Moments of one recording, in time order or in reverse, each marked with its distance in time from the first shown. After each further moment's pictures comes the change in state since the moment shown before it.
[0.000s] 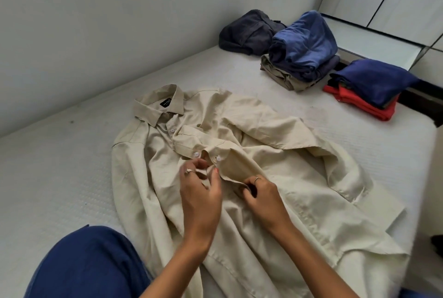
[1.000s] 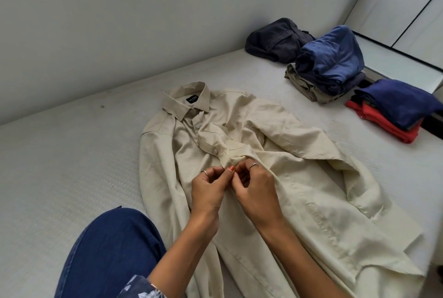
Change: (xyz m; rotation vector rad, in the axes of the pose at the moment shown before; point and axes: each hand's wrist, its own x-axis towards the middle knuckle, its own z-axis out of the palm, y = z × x) left_hand 0.016 -0.011 -0.026 -0.677 -0.115 -0.596; right_hand -0.002 -0.103 0.014 0.118 0.120 -0.145
